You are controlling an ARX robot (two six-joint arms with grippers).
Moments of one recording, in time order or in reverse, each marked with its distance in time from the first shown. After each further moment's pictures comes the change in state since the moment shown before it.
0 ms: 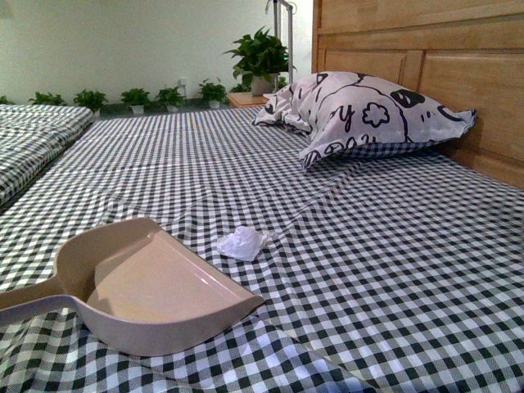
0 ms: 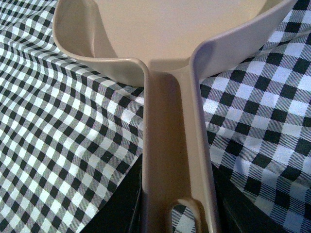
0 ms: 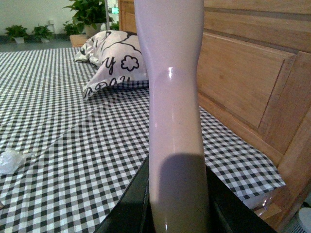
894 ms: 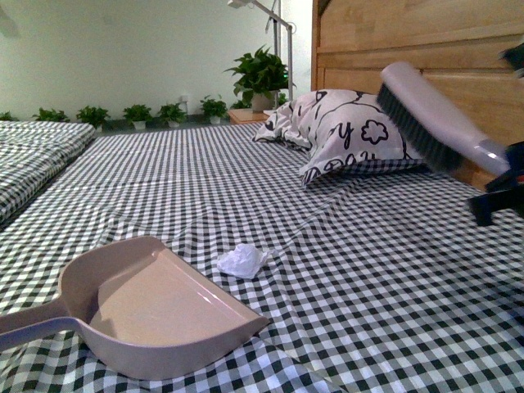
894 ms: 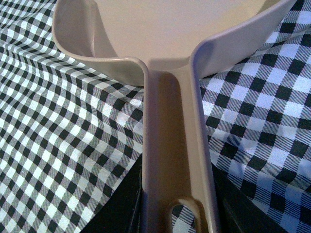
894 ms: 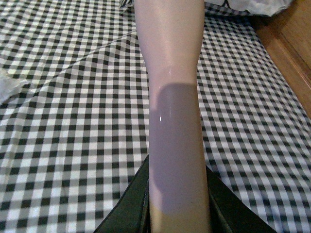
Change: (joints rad) left arm -0.006 -0.002 -0.005 0.001 -0.002 0.002; right arm -0.280 0.949 0.488 0.054 -0.495 -0.160
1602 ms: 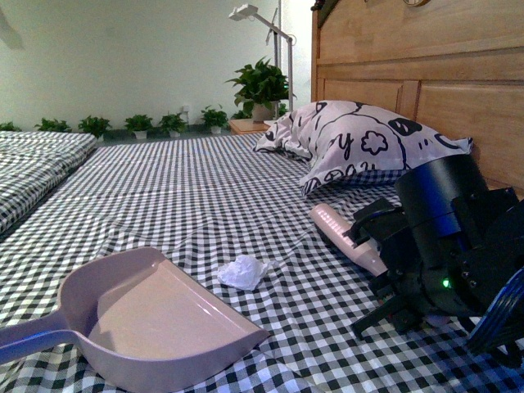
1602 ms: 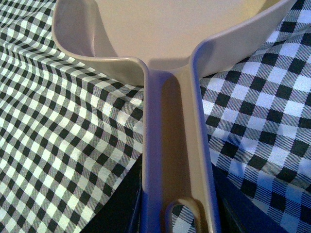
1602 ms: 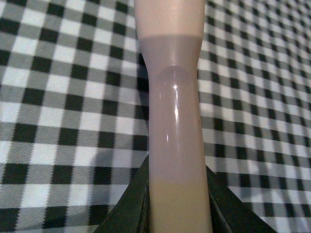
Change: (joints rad) left arm 0.000 0.000 0.000 0.000 0.000 0.000; right arm 0.086 0.572 0.261 0.081 0.104 -0.127
